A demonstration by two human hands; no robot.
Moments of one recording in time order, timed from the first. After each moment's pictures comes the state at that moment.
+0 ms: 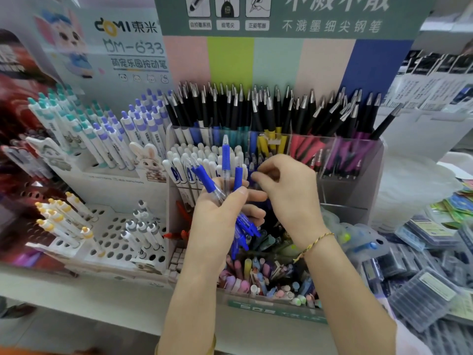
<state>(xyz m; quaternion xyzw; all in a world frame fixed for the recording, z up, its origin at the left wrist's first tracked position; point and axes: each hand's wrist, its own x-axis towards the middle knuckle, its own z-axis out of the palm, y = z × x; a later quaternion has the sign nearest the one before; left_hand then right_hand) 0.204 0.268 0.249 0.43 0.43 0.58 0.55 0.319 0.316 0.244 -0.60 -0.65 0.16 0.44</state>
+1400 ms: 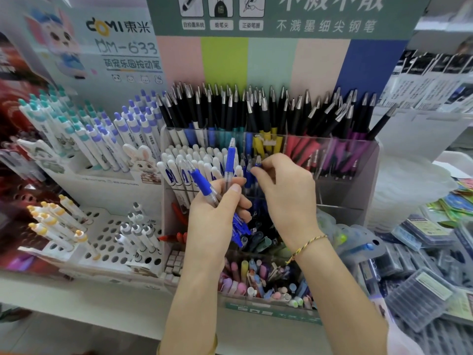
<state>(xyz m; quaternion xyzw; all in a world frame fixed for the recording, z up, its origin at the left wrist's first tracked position) 0.208 0.277 0.239 0.42 0.49 0.58 0.50 0.318 0.319 0.235 -0.60 -0.66 0.07 0.46</state>
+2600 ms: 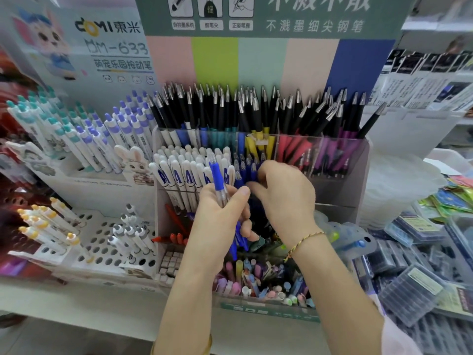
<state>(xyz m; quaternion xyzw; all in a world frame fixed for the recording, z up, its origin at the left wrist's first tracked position) 0.211 0.277 0.240 0.44 0.45 0.52 0.58 0.327 0.314 0.246 -0.68 -0.69 0.03 0.25</state>
